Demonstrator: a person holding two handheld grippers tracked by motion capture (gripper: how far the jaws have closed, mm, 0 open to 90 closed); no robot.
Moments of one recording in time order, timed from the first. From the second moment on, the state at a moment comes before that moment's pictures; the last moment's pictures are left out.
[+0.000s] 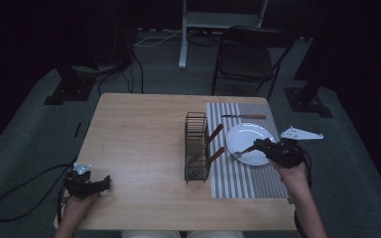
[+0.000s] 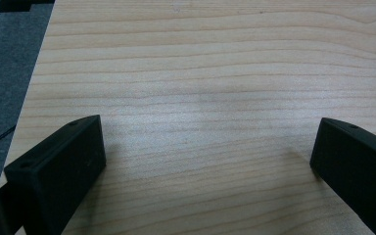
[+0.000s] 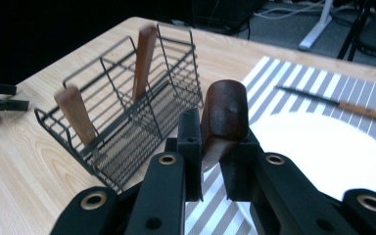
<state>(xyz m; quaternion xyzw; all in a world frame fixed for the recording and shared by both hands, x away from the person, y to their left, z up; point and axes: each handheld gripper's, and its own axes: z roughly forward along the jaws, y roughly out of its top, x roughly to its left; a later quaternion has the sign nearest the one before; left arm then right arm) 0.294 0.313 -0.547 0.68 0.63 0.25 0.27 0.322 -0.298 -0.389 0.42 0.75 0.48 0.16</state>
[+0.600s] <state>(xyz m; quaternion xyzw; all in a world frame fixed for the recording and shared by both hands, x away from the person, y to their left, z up) 0.294 0.313 -0.547 0.68 0.63 0.25 0.27 0.293 -0.304 -0.443 0.48 0.72 0.48 0.14</state>
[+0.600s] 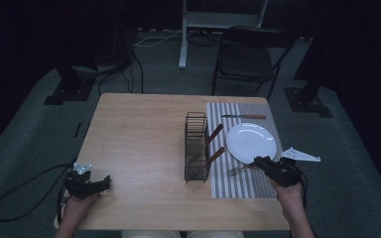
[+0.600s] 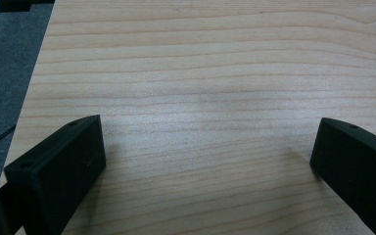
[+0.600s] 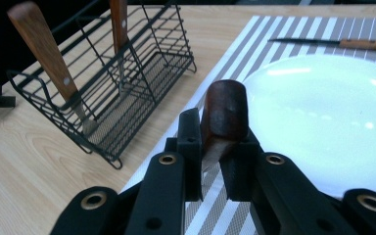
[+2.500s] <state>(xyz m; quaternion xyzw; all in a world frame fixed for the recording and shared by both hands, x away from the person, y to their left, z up) 0.294 0.313 -0.547 0.68 0.63 0.25 0.27 0.277 -0.360 -0.546 0.58 0.70 0.39 0.16</state>
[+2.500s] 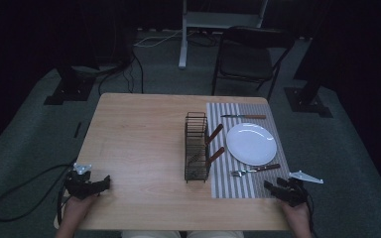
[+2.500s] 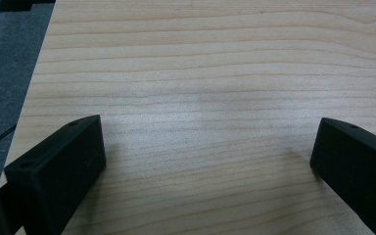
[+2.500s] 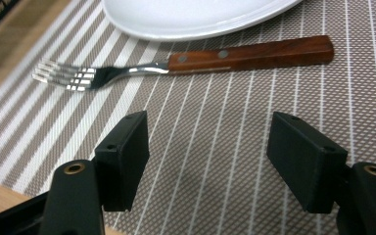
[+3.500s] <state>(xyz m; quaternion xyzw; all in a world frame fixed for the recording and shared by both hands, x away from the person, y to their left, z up) 0.294 0.313 -0.547 0.68 0.63 0.25 0.27 0.253 -0.327 -0.549 0.63 0.66 0.30 0.28</state>
